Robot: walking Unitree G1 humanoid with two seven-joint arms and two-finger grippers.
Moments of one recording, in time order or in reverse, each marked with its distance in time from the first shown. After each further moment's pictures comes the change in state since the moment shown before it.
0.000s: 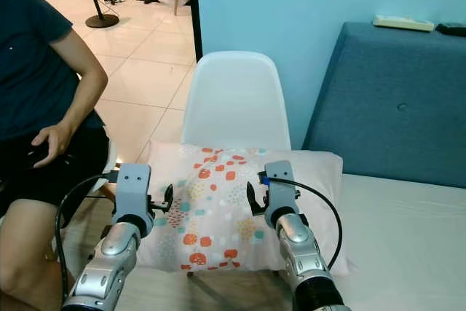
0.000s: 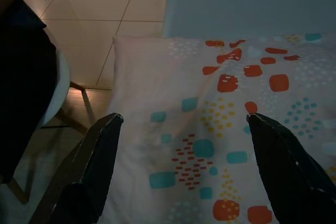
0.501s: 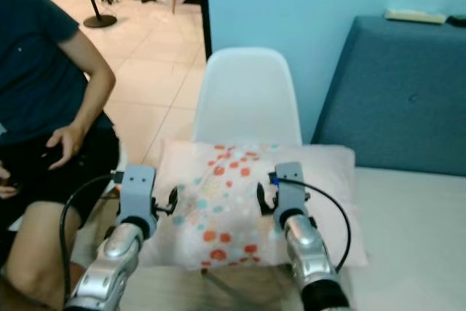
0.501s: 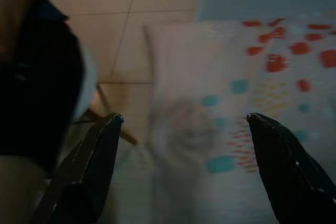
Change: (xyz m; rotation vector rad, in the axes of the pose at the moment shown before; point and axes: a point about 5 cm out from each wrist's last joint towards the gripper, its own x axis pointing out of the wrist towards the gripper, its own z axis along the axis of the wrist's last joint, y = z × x) left arm 0.000 0.003 -0.001 0.033 0.018 -0.035; right arm -0.002 0.003 -0.005 0.020 0.014 -0.008
